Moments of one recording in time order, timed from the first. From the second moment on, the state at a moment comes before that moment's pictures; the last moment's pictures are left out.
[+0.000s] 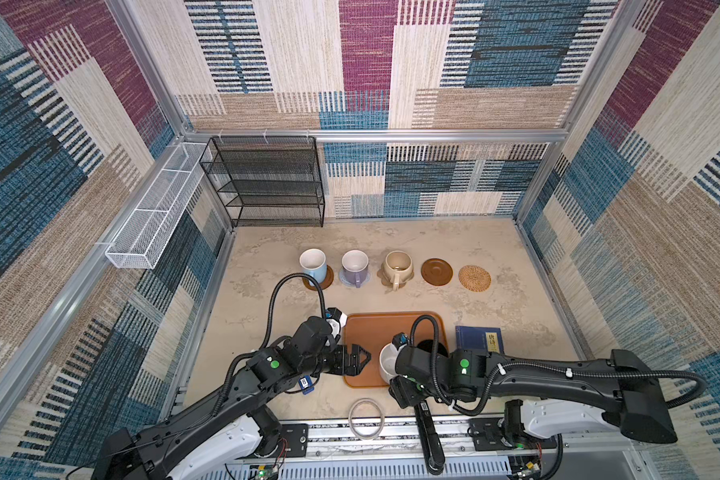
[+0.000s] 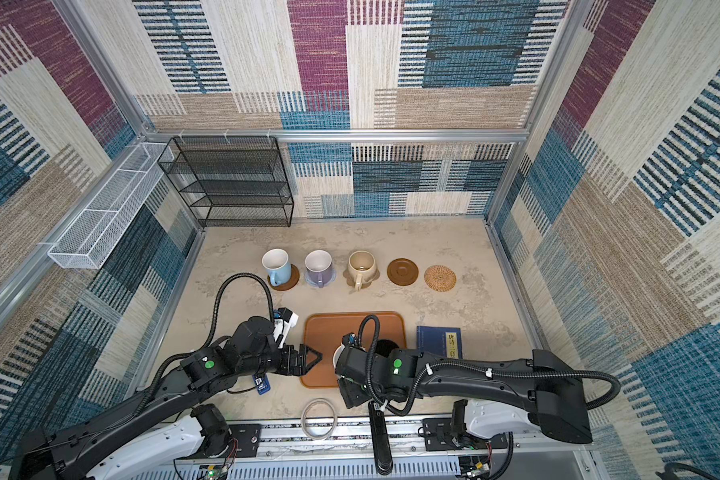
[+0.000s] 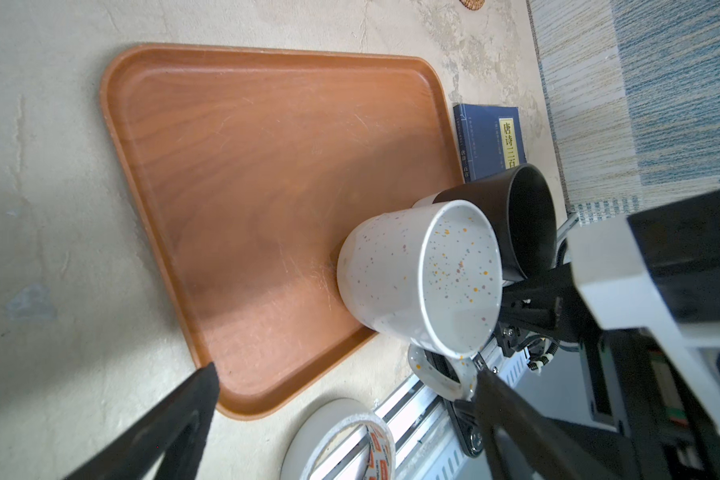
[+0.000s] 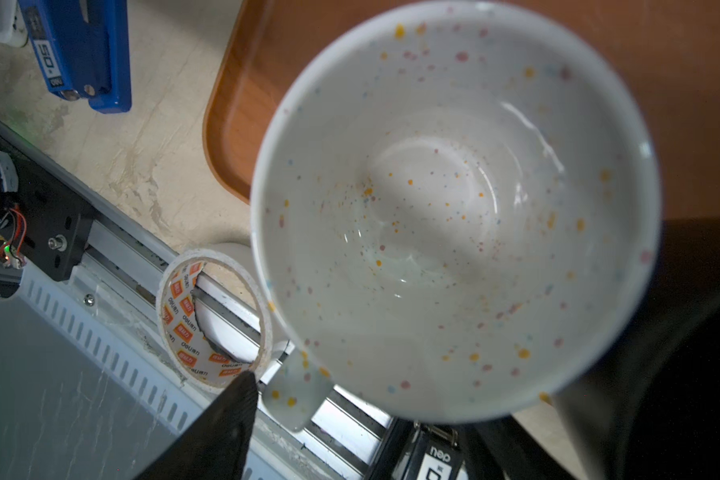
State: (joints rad) left arm -0.79 0.86 0.56 -0.47 0.21 -0.69; right arm 1.28 1.26 0.80 -0.67 0.09 0.80
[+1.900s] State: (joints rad) left arm -0.79 0.71 0.37 -0.27 0.27 -0.87; right arm 1.31 1.38 0.80 -0.56 0.38 0.86
